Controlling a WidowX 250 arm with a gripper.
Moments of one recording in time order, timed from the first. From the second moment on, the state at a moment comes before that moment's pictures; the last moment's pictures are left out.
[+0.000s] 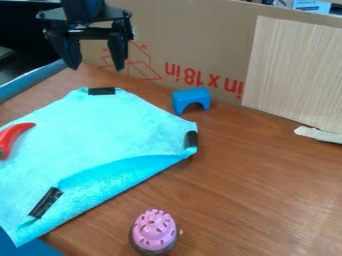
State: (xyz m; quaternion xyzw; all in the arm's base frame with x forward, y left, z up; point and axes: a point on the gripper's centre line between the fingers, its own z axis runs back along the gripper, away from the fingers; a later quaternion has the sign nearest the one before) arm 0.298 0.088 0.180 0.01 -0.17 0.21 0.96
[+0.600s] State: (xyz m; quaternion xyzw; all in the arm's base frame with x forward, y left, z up) arm 0.303 0.117 0.145 0.02 -0.15 0.25 0.96
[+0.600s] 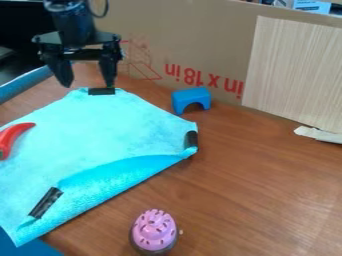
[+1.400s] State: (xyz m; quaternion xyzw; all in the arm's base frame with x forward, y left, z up) arm 0.271 0.187 0.091 0.06 -0.12 0.30 0.94
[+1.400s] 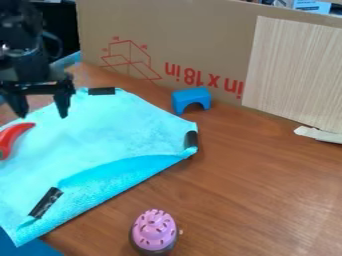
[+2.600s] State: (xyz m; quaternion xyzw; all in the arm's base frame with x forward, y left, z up) arm 0.235 0.228 0.056 0.14 -0.10 0.30 0.94
